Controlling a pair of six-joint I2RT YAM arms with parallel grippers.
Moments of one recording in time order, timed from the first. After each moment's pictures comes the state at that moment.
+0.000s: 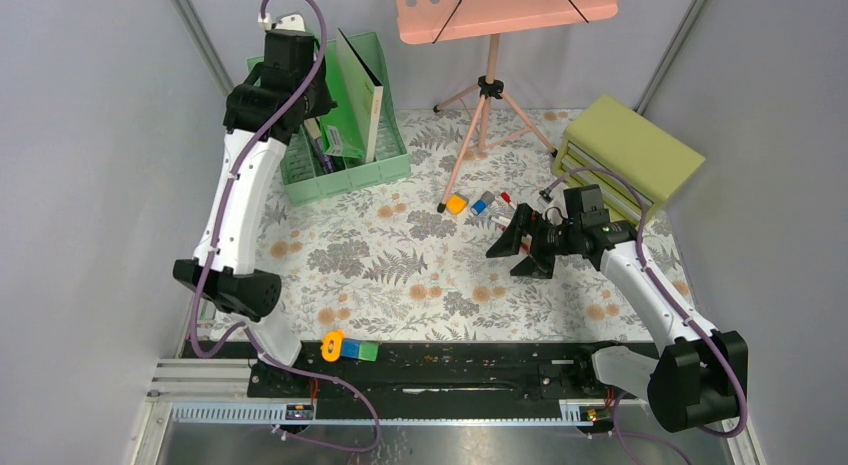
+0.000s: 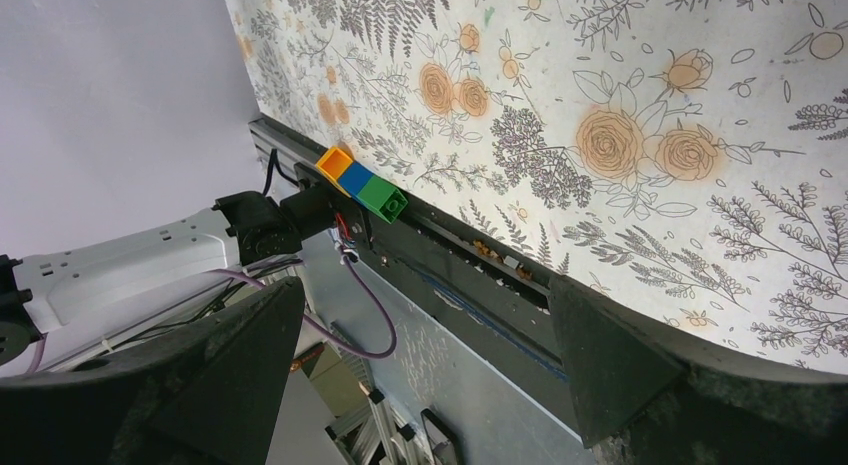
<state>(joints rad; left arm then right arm) -0.29 1.71 2.22 -1.05 -0.31 -0.38 0.21 1.15 0.82 -0.65 -0.72 0.65</state>
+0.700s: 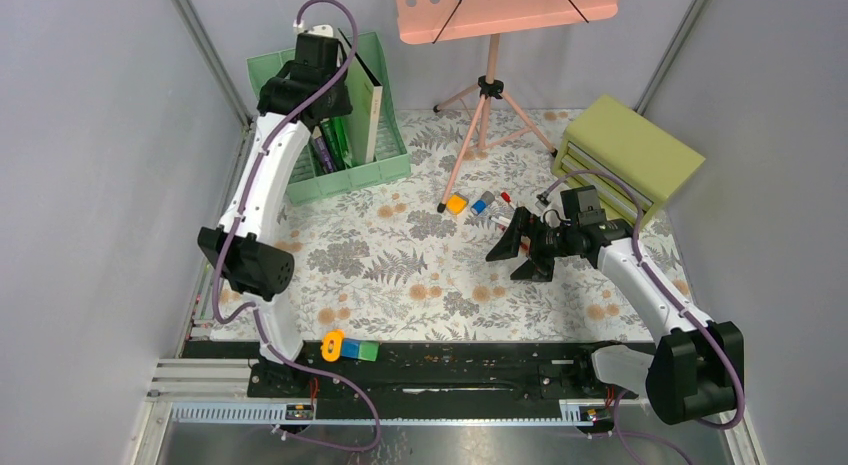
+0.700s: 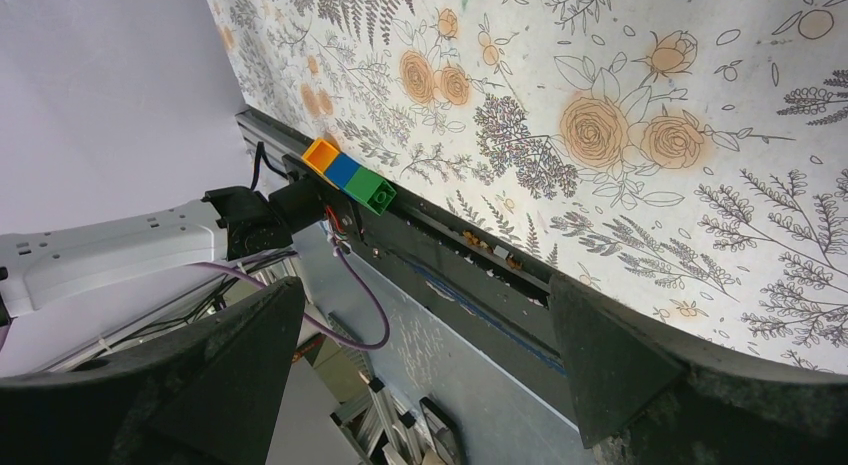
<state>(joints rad) -0.28 1.86 2.22 -0.98 -0.28 -0.30 0.21 1.18 0.81 -0.67 -0.72 0.63</state>
